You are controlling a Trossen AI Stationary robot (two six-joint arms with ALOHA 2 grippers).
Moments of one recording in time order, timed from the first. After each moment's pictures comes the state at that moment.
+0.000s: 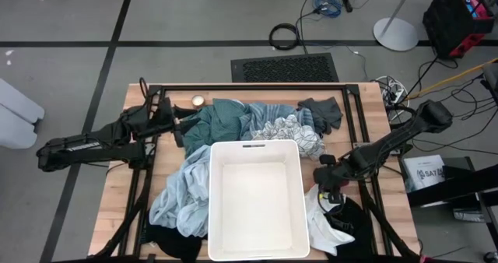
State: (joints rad) left arm 0.28 0.51 0.48 -0.09 -0.08 -0.14; right arm 0.47 1.12 0.48 -0.57 -0.01 0.49
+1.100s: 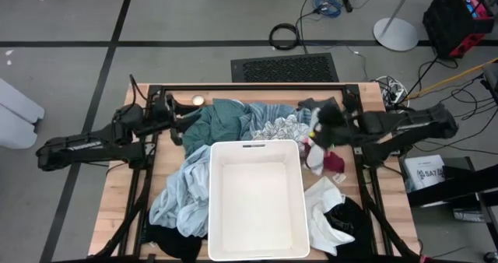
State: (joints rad) left arm 0.30 0.56 0.48 0.16 0.02 -0.18; right arm 0.11 1.12 1.16 -1.13 0.91 0.54
